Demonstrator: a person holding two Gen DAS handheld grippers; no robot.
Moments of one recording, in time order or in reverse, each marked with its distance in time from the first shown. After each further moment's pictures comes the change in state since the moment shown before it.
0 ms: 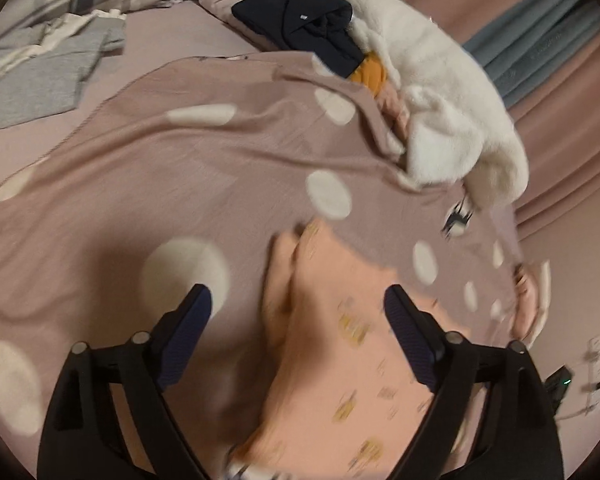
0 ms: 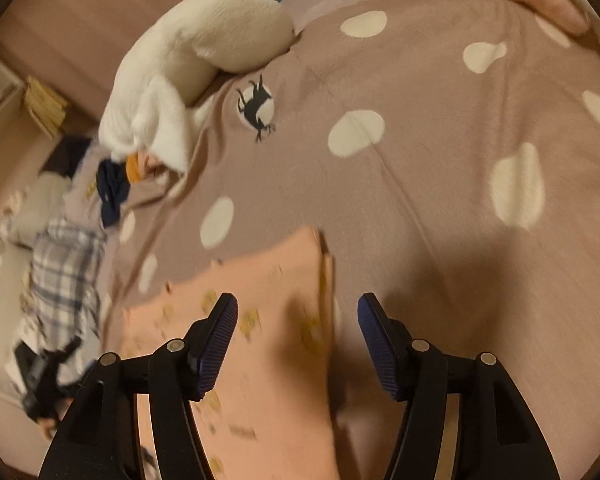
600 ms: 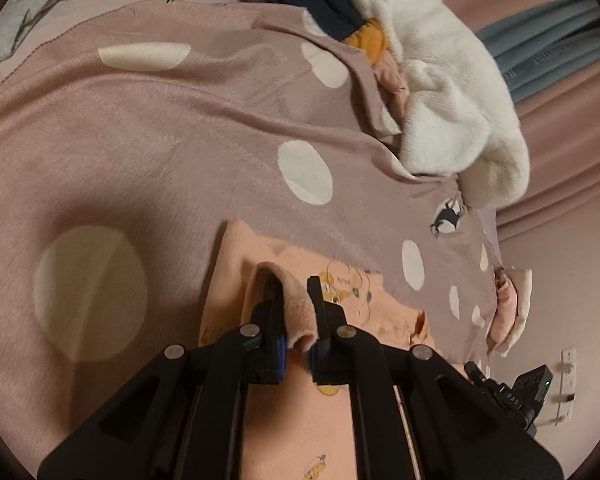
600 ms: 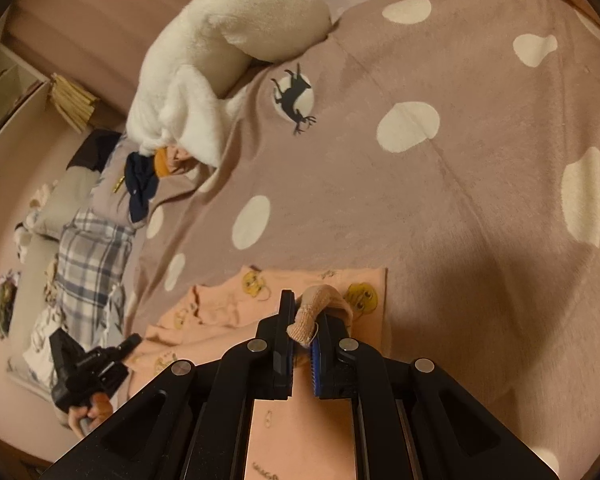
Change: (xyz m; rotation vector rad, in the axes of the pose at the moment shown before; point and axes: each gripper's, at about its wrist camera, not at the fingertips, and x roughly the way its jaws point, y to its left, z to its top) left arm 0.088 -0.003 0.021 -0.110 0.071 -0.139; right arm 0.048 0.004 0.031 0.022 0.011 0.150
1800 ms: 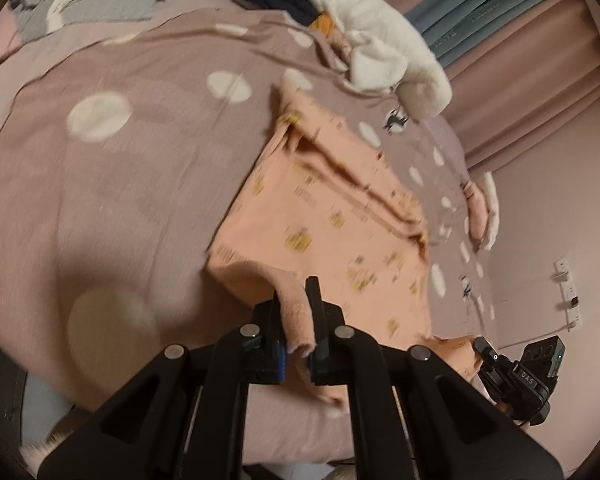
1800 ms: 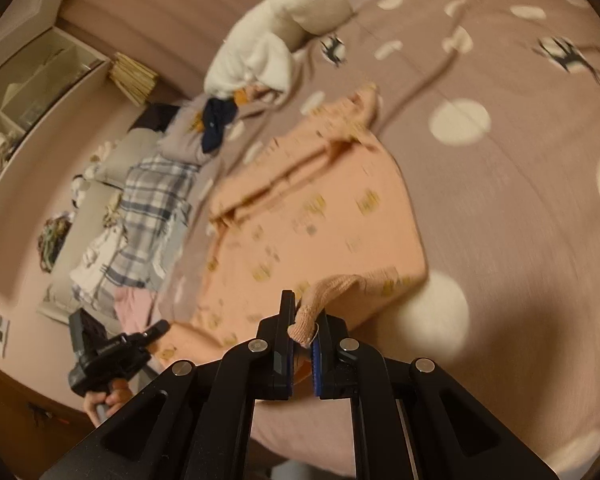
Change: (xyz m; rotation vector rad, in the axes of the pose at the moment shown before) left arm -0.207 0.032 -0.218 0.160 0.004 -0.043; right arm -0.168 0.025 -0.228 -0.061 -0.016 0.159
